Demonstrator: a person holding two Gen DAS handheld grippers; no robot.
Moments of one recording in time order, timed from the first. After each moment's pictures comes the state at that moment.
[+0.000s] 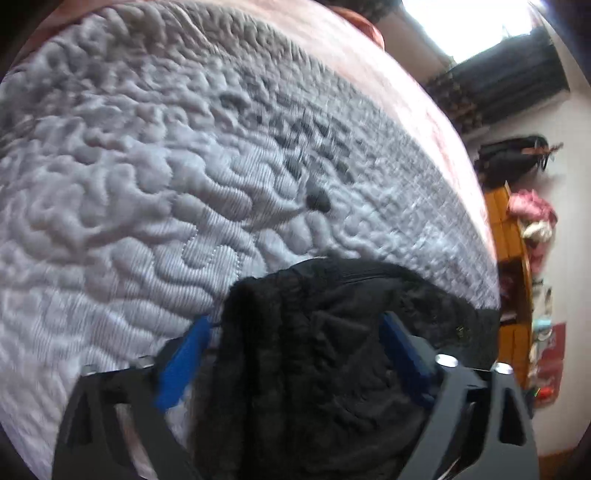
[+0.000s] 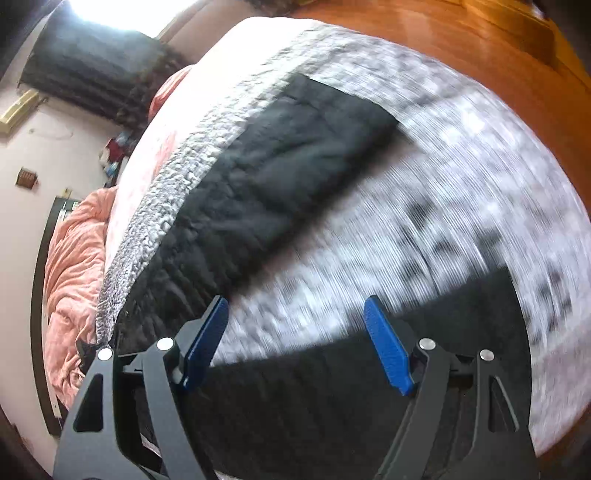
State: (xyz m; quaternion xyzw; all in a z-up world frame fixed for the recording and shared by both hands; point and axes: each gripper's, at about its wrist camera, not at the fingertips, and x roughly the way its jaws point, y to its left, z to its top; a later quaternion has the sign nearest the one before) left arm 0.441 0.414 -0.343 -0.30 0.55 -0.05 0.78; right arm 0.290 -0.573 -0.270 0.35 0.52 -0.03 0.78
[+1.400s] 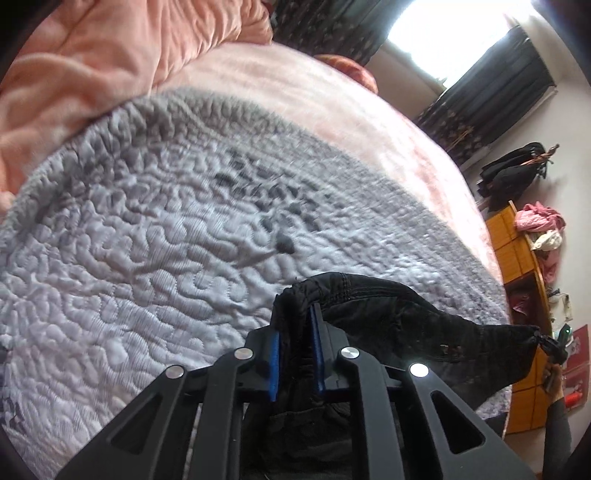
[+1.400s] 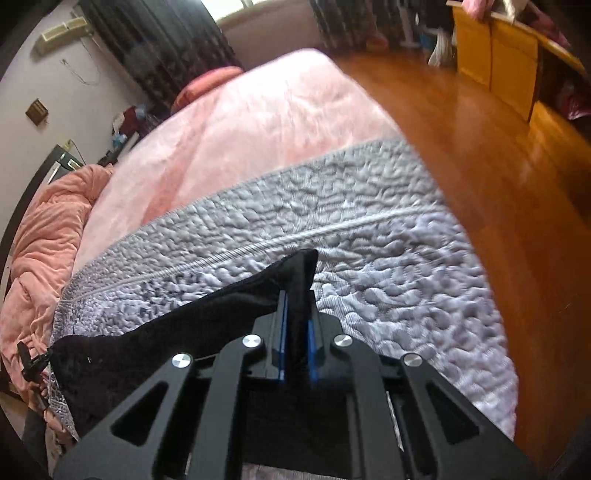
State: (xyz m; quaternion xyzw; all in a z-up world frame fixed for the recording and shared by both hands) left arm 0.400 0.389 -0.252 -0.27 0.45 0.00 0.85; right arm 0.472 -0.627 -0.187 0.18 0.48 -0.01 0.86
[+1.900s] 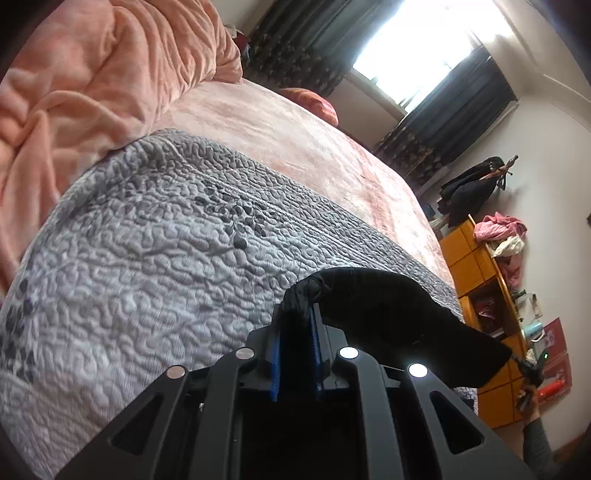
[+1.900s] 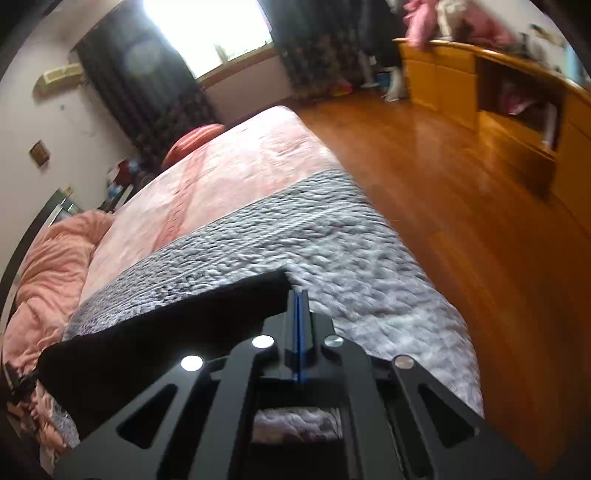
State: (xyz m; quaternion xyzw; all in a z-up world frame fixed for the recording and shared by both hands) left arm 0.291 0.371 -0.170 -0.29 0.39 -0.04 0.88; right arm 0.289 -0.650 -0.134 0.21 0.39 -0.08 0.89
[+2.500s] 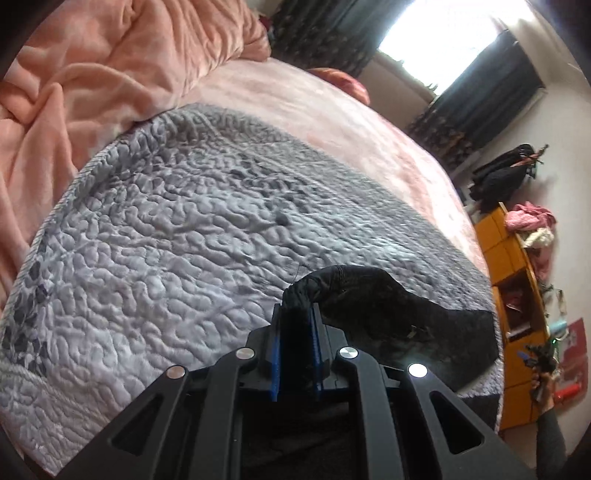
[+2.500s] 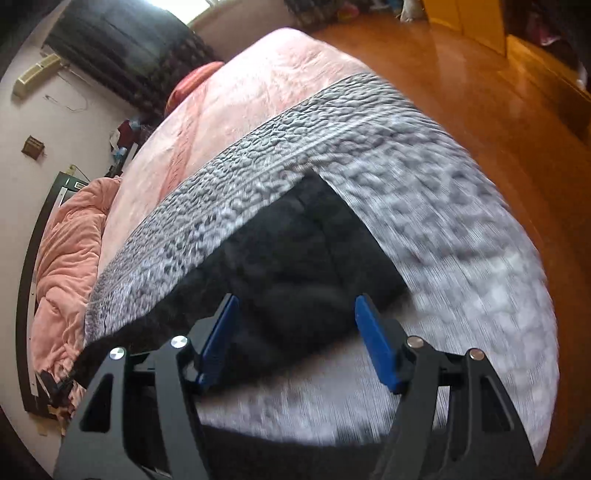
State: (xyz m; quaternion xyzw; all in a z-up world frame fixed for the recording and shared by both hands) left arm 0.315 0.385 -0.215 -0.26 0.44 0.01 0.86; right arm 0.411 -0.611 -0.226 0.28 0.52 -0.01 0.81
